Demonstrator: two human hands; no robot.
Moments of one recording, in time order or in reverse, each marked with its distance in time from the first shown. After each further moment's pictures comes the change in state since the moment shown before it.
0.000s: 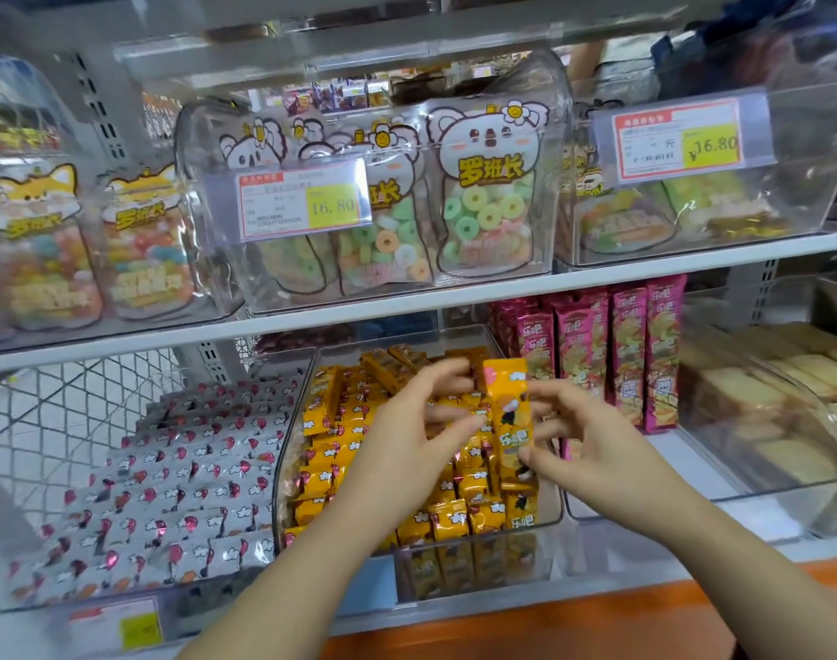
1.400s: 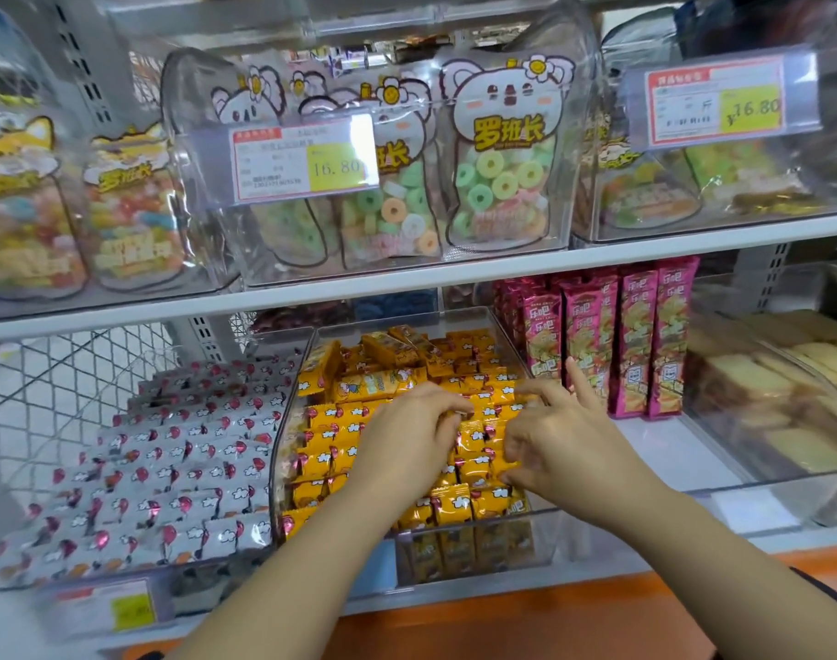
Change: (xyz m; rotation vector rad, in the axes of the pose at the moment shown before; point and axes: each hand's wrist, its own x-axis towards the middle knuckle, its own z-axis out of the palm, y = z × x) left_hand 0.014 -0.044 0.016 0.469 -0.044 -0.023; right_hand 0.014 0.019 0.024 -0.905 -0.156 -0.176
